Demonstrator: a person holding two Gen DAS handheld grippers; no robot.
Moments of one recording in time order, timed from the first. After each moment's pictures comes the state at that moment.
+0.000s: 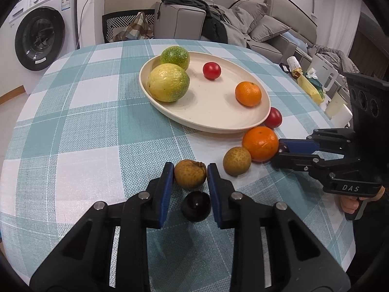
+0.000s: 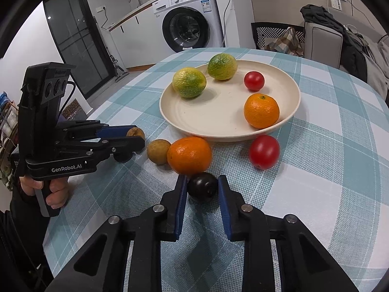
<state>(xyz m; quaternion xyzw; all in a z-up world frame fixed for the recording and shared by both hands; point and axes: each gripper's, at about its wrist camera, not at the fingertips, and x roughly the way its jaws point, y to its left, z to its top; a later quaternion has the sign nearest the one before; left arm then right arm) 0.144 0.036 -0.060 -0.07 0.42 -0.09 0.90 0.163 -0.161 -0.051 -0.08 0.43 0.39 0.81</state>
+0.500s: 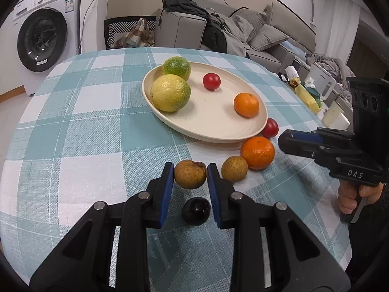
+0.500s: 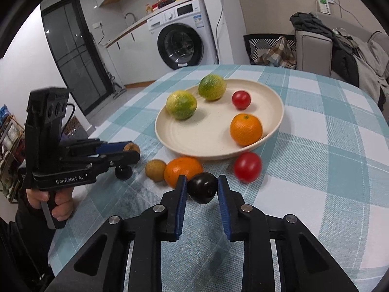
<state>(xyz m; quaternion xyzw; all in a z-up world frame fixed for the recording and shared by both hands) 0.138 0.042 -0.050 -0.08 0.40 -0.09 0.91 0.167 -0.177 -0.034 -0.04 0.40 0.38 0.84</state>
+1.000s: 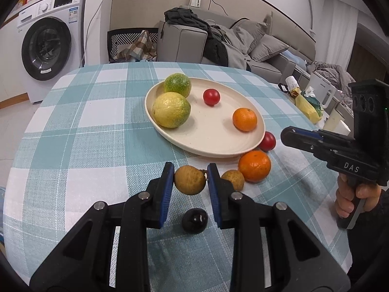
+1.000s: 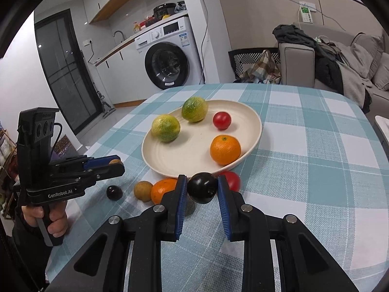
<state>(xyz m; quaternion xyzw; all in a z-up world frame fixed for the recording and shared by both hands) 0.132 0.041 -0.037 -0.08 0.36 -0.08 0.93 0.172 -0.189 -0.023 -0.02 0.36 0.34 0.87</state>
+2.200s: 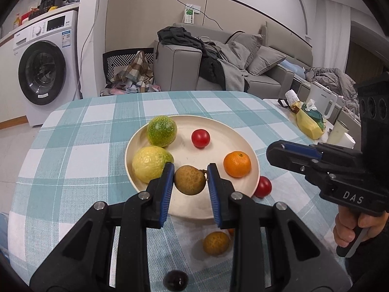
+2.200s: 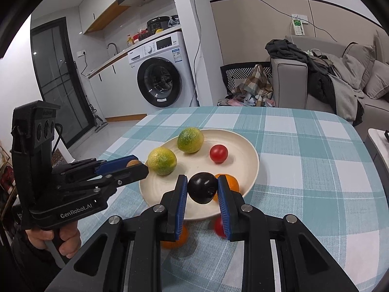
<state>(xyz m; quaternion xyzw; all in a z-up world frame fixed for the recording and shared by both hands) 0.183 0.012 -0.006 -0.05 0.31 -0.07 0.95 0.191 -0.171 0.003 -0.01 0.32 0.32 0.89</state>
